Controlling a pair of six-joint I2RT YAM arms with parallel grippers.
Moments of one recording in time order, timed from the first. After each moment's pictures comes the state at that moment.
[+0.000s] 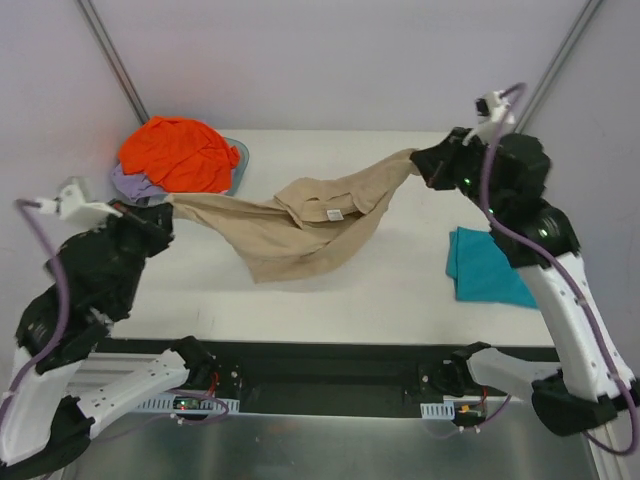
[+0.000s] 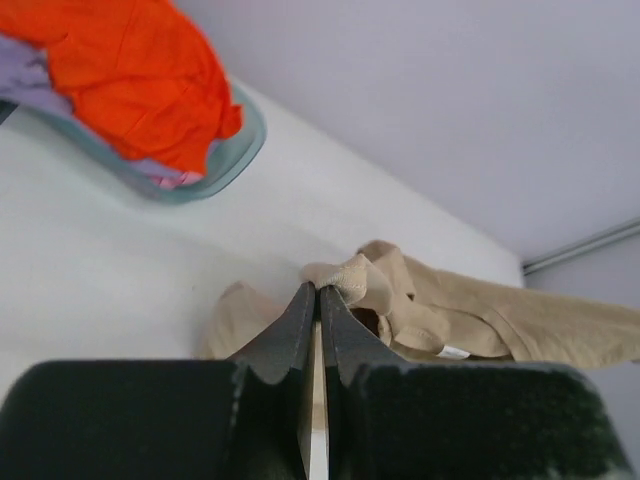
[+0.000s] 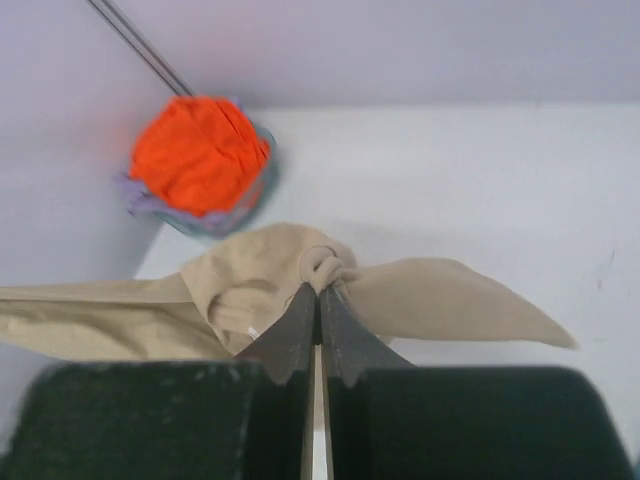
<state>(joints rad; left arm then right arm) -0.73 0.69 1.35 -0.91 -0.78 -0.72 0.43 1.17 1.47 -0.56 -0.06 0.41</state>
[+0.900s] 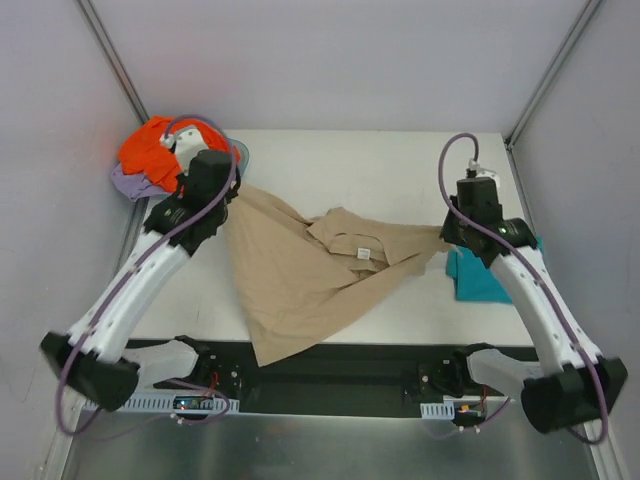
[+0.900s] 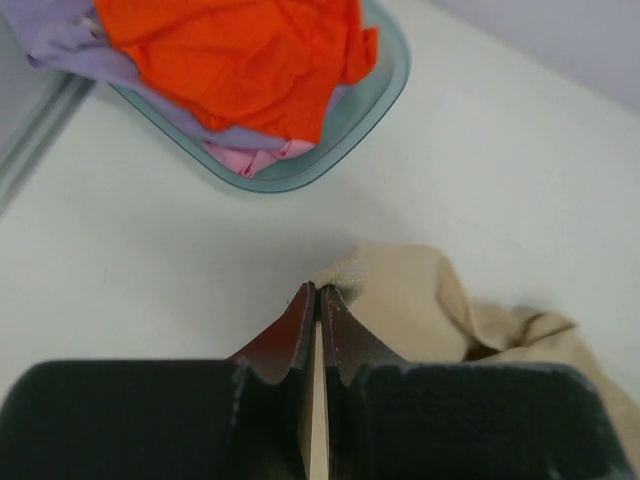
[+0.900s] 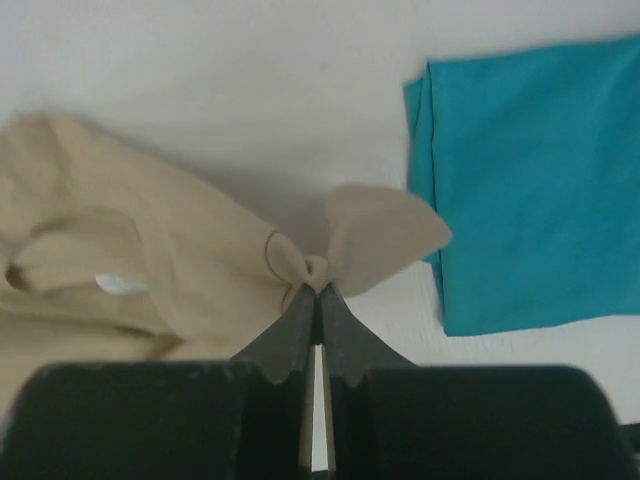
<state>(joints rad) -0.52 1.09 1.28 -0.68 -0.73 -0.56 0.30 1.04 1.12 -0.83 0.28 0.43</state>
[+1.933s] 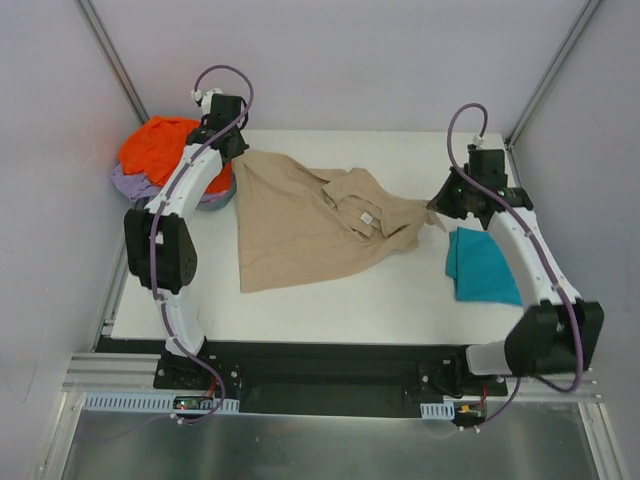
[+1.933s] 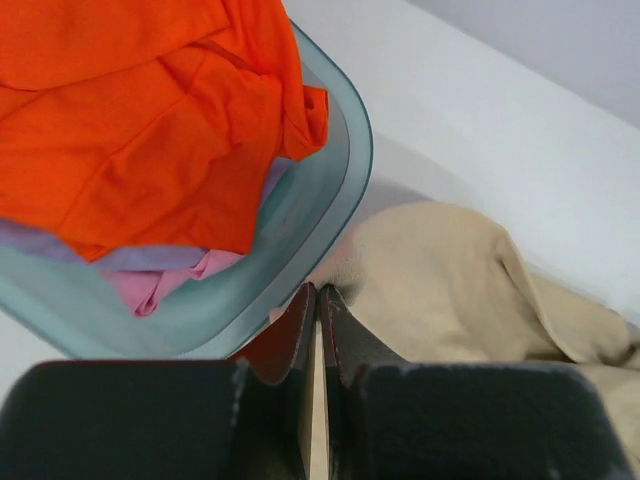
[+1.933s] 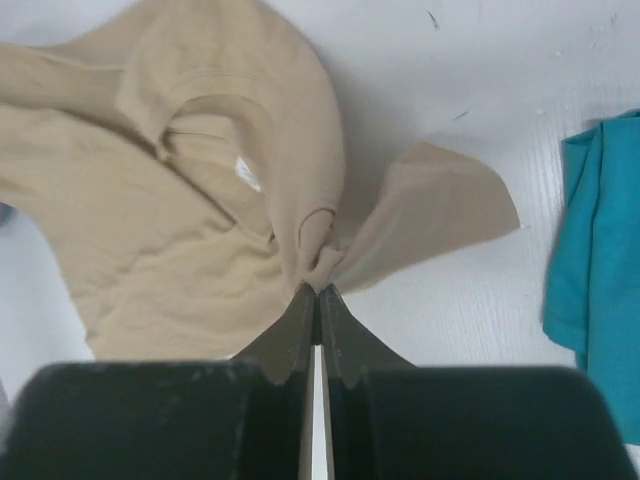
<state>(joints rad) -0.19 1.96 1.81 -0.57 -0.35 -0.49 0.10 1.43 1.24 -0.65 -0.14 0.50</state>
